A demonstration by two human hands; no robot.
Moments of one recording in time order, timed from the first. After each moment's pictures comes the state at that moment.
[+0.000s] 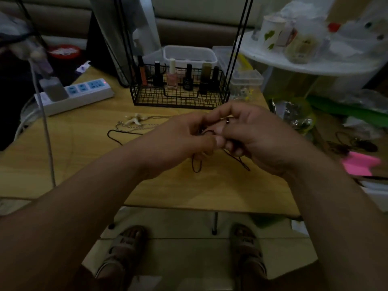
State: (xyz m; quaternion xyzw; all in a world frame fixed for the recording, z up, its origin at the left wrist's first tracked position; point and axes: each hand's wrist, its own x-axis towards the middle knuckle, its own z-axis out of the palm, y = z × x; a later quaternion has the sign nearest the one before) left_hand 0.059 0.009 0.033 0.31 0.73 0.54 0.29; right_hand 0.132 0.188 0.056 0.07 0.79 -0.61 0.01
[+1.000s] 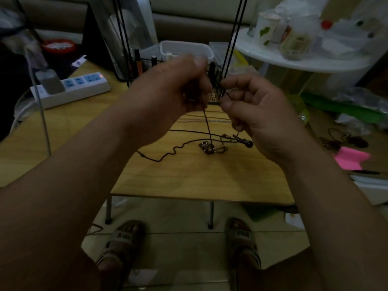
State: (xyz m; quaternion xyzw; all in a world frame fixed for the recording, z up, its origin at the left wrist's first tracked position) left_hand 0.045 0.009 0.067 0.35 0.62 0.67 0.21; right_hand 0.130 0.200 0.050 0.02 0.77 -0.62 -0.15
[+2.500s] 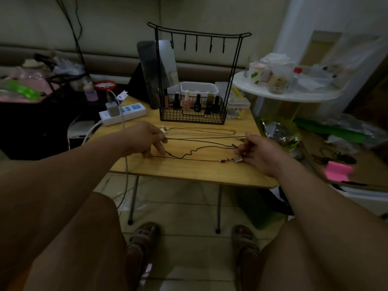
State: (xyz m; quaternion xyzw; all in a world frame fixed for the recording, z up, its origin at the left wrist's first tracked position) left_hand 0.055 -0.098 0.058 0.16 0.90 0.36 0.20; right_hand 0.183 0.214 0.031 0.26 0.64 -0.72 -0.04
